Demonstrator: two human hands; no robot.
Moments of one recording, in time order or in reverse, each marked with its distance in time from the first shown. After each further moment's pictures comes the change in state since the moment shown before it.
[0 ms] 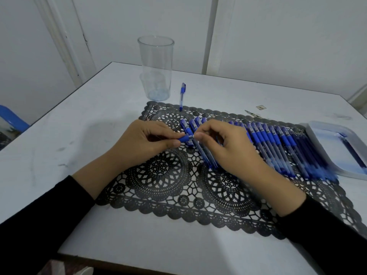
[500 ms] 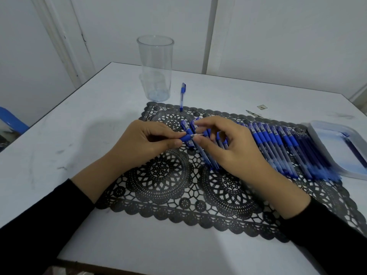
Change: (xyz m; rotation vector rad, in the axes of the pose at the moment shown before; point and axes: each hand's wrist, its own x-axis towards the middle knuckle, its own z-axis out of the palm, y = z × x) left_hand 0.003 -0.001 0.000 -0.011 0.014 0.029; right_hand -0.001 0.005 -0.001 0.066 0.072 -0.068
